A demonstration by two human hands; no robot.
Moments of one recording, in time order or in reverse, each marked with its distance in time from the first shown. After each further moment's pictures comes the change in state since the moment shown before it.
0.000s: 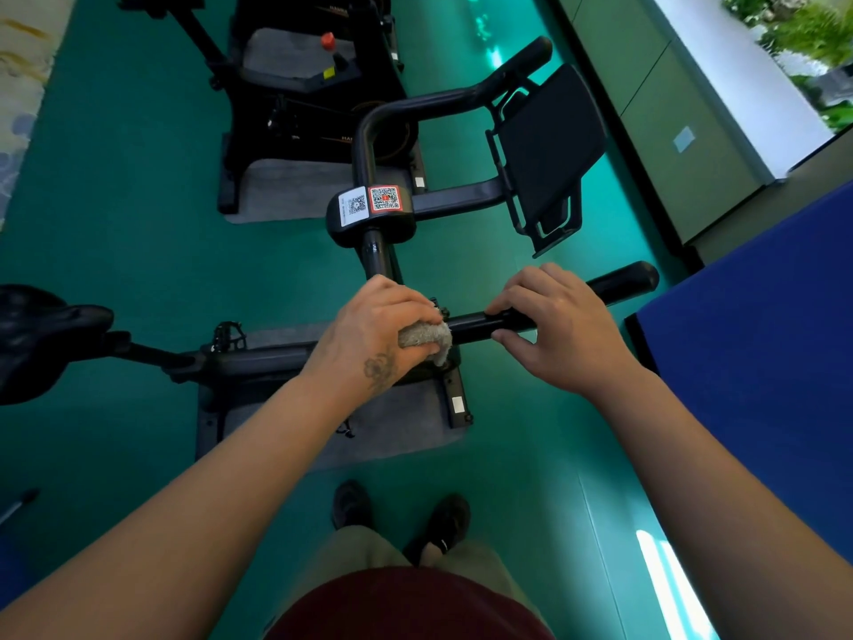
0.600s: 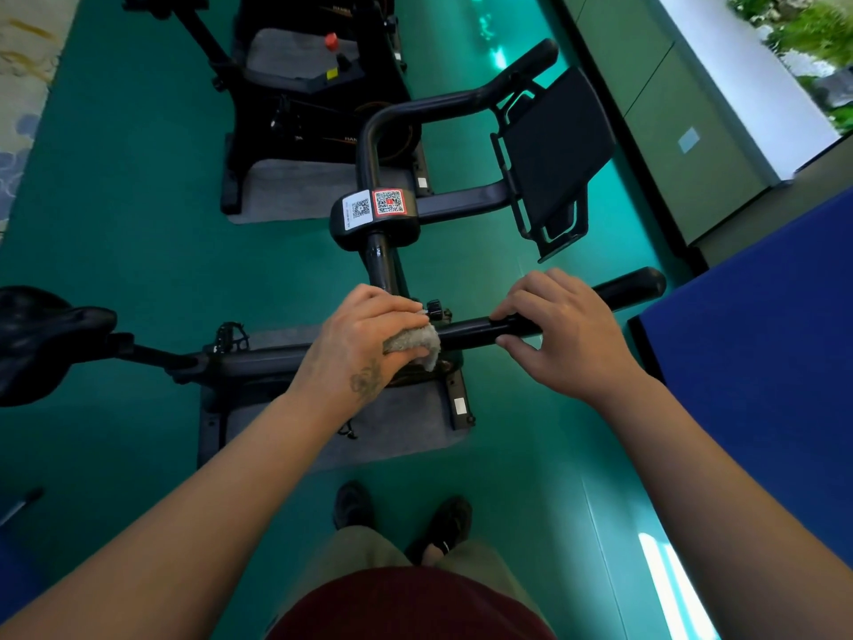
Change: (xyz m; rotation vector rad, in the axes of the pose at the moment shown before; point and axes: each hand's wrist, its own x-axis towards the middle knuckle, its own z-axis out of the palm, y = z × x) left_hand -0.014 -0.013 -0.001 -0.019 0.078 -0.012; right_hand 0.000 0.003 0.003 0.009 0.015 0.001
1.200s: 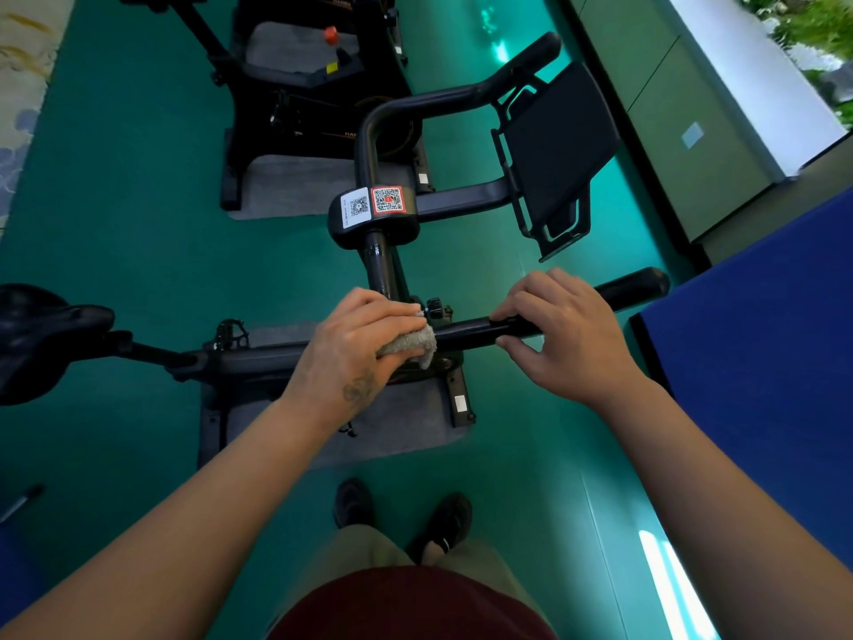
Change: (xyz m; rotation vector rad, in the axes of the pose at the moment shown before) left_hand -0.005 -0.003 0.001 0.040 0.060 0.082; right_hand -0.001 0.001 0.003 -0.002 0.023 -0.012
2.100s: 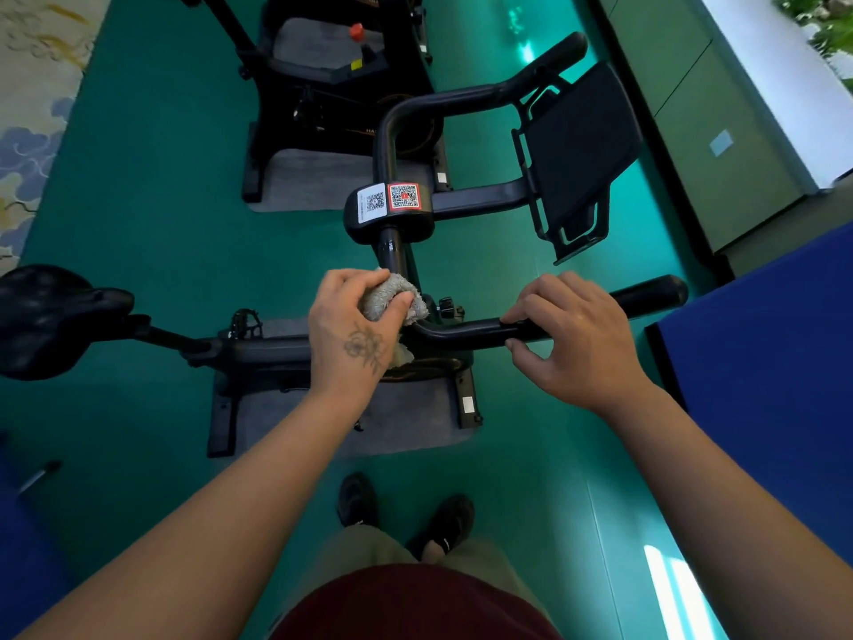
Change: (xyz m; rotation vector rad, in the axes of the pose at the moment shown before) left_hand 0.016 0.016 0.009 -0.175 0.349 -0.636; right_hand 0.002 -0.001 0.003 -0.022 0.072 -0.060
